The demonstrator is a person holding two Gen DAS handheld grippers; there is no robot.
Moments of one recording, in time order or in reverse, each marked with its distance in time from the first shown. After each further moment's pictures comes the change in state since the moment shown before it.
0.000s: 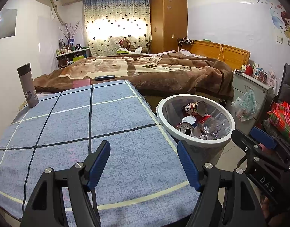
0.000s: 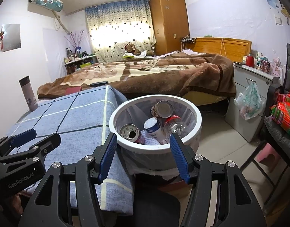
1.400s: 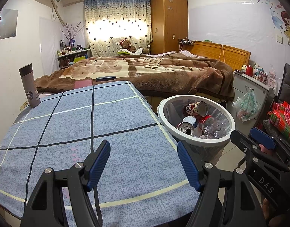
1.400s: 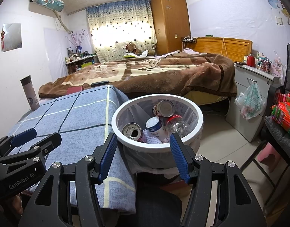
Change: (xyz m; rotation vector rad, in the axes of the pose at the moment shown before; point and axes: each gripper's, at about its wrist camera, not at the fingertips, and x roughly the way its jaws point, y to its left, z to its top) left arm -0.003 0.002 0.001 -0.002 -0.006 0.007; right arm -0.001 0.004 0.000 0.000 0.004 0.004
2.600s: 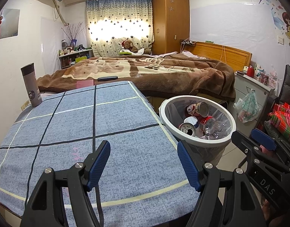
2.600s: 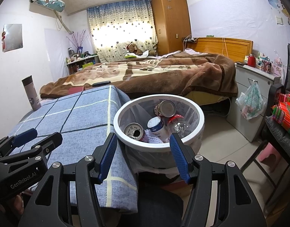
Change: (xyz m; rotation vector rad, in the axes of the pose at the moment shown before) left arm -0.003 0.001 -0.002 -0.004 -0.004 0.011; right arm -0.002 0.002 0.001 0.000 -0.004 0.007
